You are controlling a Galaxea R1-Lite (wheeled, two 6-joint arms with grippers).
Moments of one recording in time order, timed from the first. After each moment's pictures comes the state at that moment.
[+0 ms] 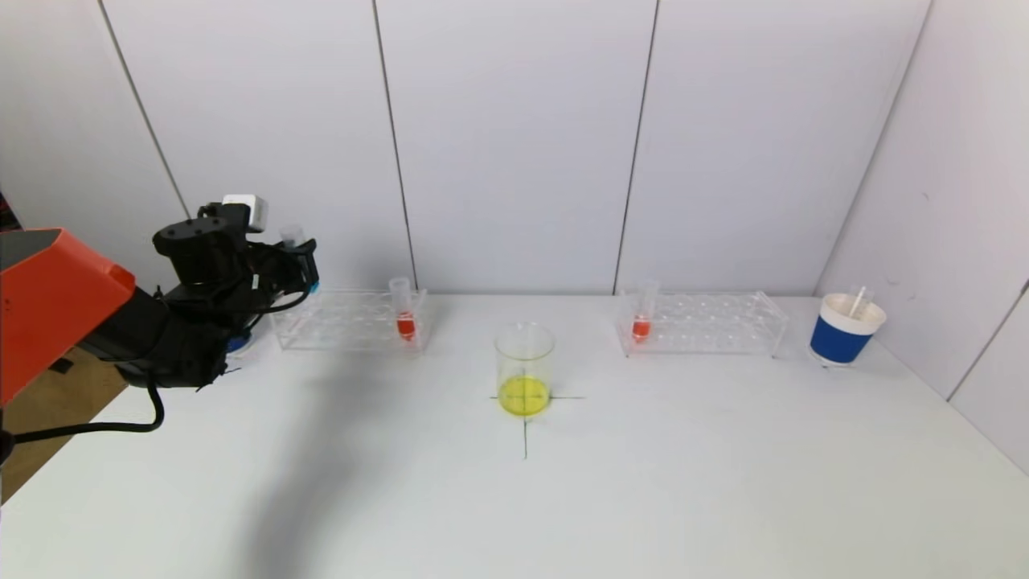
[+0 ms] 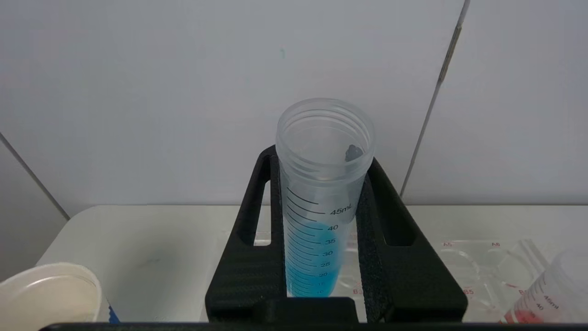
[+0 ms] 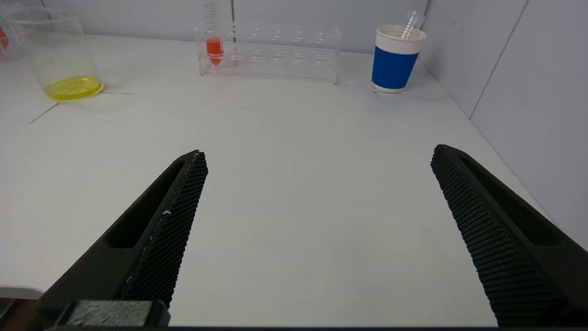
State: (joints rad) left arm 0.04 2.17 -1.12 -1.10 -0.07 -0.02; right arm -0.01 0.00 0.00 0.00 0.02 -0.05
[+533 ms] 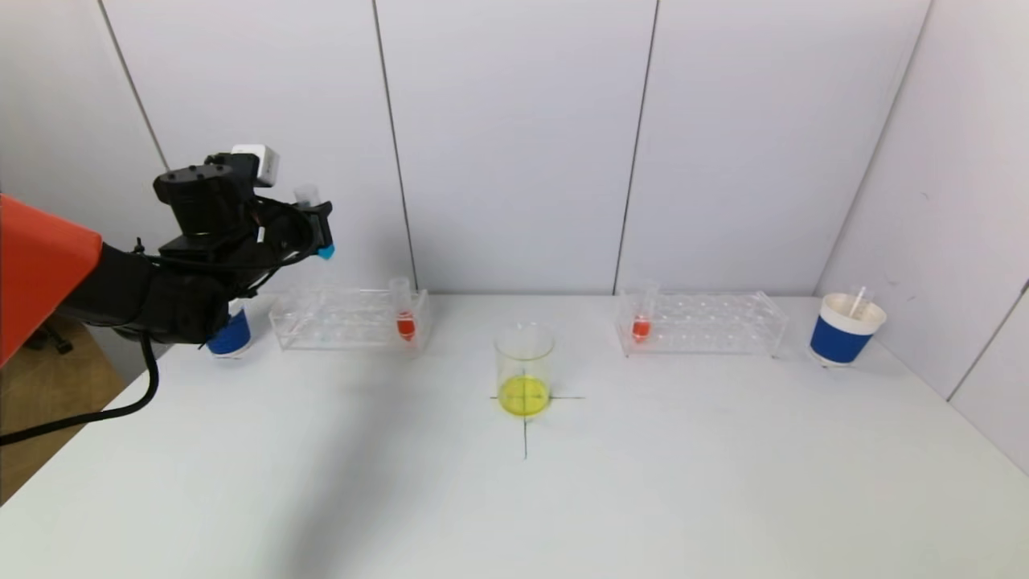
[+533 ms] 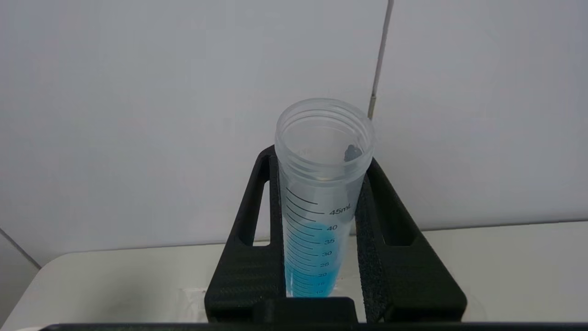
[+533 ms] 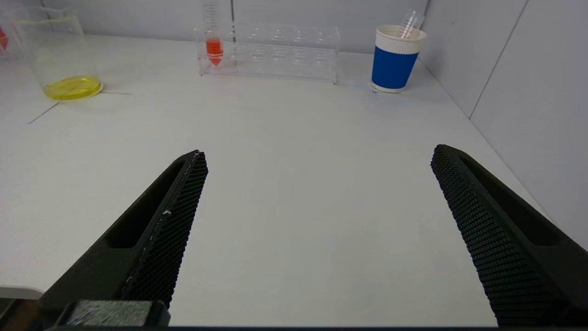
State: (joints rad) left arm -0.04 2.07 -1.26 -0.89 -0.07 -0.02; right arm -0.01 0.00 0.00 0.00 0.02 -0.05
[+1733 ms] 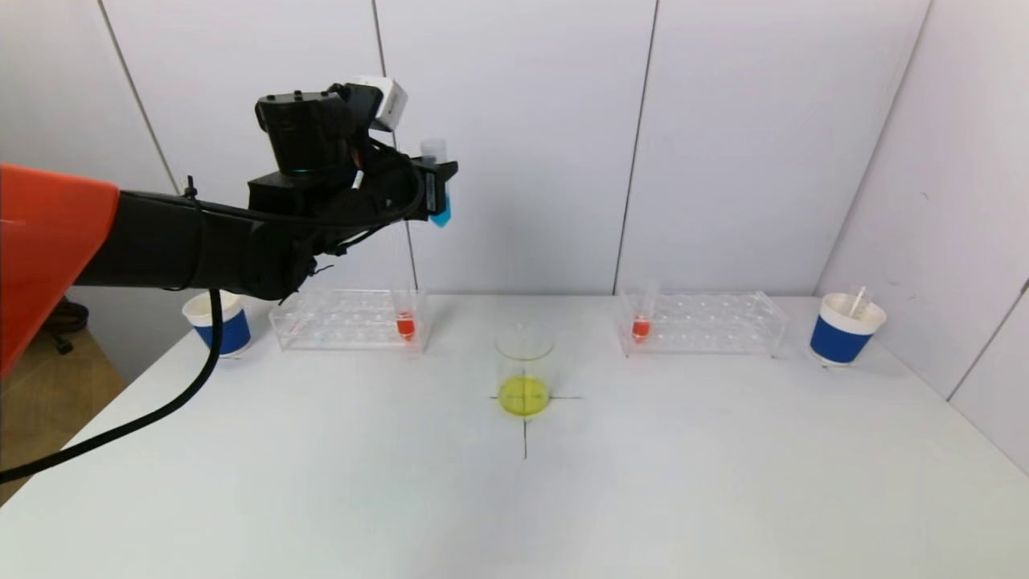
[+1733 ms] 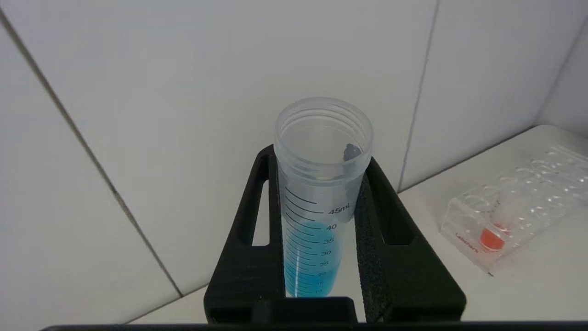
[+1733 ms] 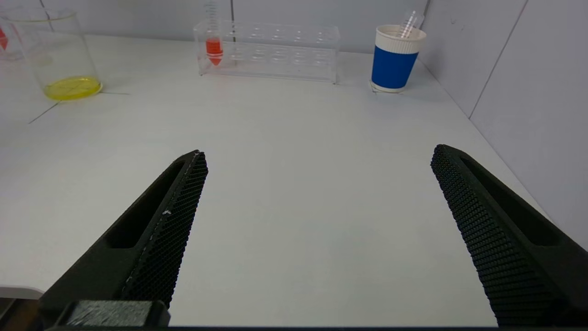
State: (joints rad) left arm -0.36 2.02 -1.49 -0.63 -0.15 0.06; right arm -0.01 0.00 0.00 0.00 0.02 -0.05
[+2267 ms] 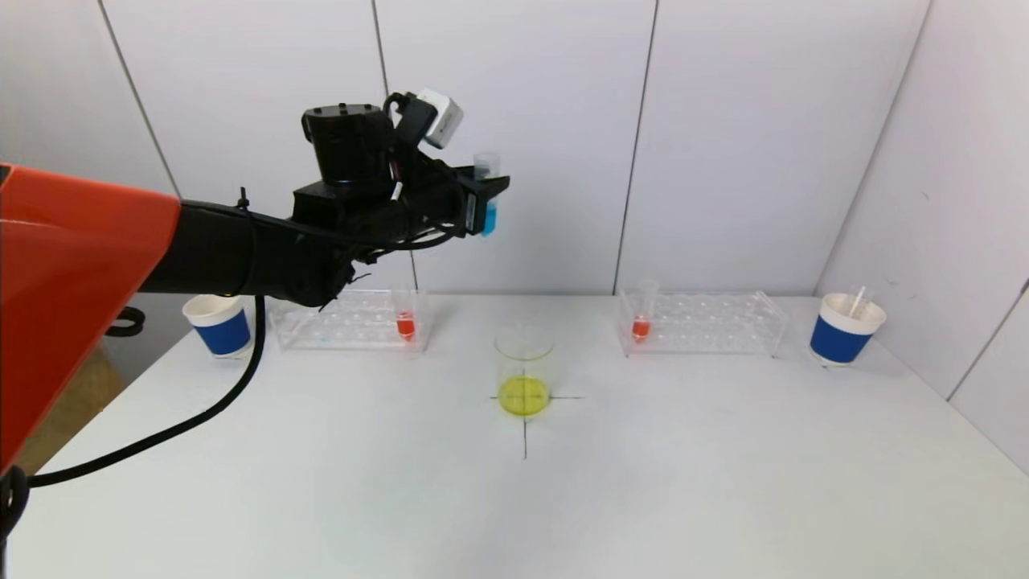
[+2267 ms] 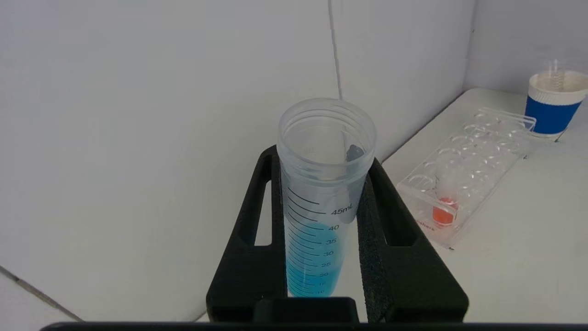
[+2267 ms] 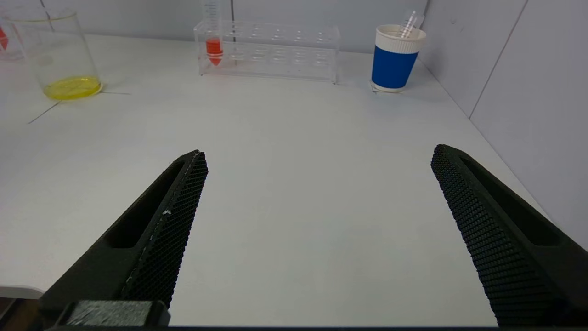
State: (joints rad) left arm -0.42 2.08 -1.55 -0.64 -0.34 0.19; right arm -0.01 0.00 0.00 0.00 0.02 -0.05
